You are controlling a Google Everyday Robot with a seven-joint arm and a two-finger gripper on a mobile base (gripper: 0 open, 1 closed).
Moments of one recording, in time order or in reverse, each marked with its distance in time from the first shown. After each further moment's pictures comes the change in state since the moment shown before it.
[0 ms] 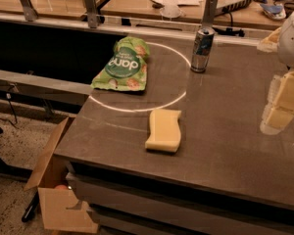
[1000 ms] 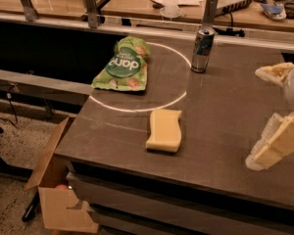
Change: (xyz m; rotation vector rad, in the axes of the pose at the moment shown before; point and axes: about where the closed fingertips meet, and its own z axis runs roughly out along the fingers) arm -0.006 0.052 0.021 0.030 -0.278 0.091
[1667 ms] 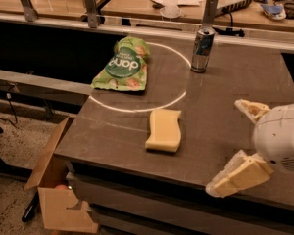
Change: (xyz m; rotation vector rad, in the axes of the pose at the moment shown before) arm -0.008 0.048 0.055 0.047 -0.178 0.120
